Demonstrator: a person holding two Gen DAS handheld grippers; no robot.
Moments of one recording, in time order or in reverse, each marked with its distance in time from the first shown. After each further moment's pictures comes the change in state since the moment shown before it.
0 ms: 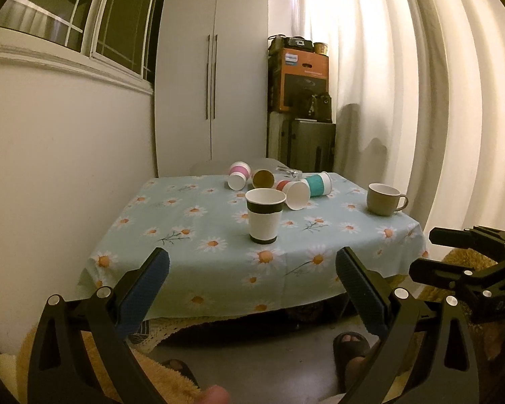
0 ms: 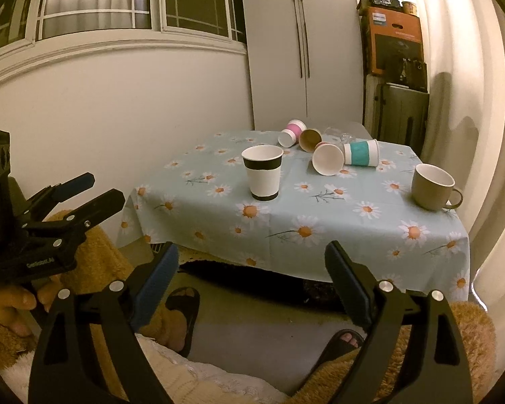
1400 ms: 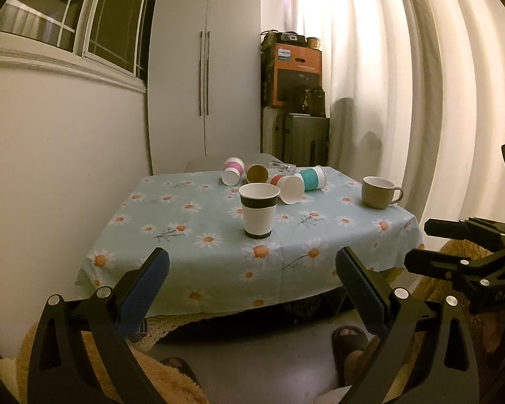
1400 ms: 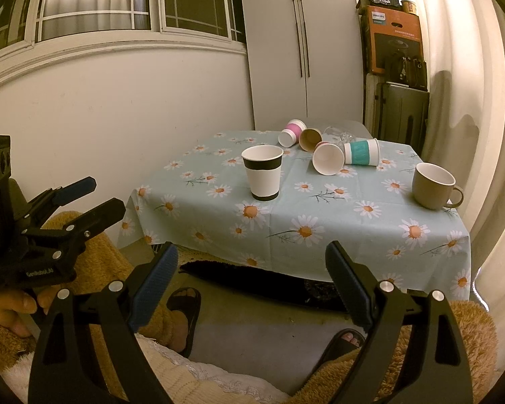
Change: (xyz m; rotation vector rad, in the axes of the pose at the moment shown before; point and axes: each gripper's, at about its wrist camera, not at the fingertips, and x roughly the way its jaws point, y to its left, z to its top) left arm -0.003 0.000 -0.003 0.027 0.016 -0.027; right arm 0.002 -0.001 0.000 0.005 -0.001 0.001
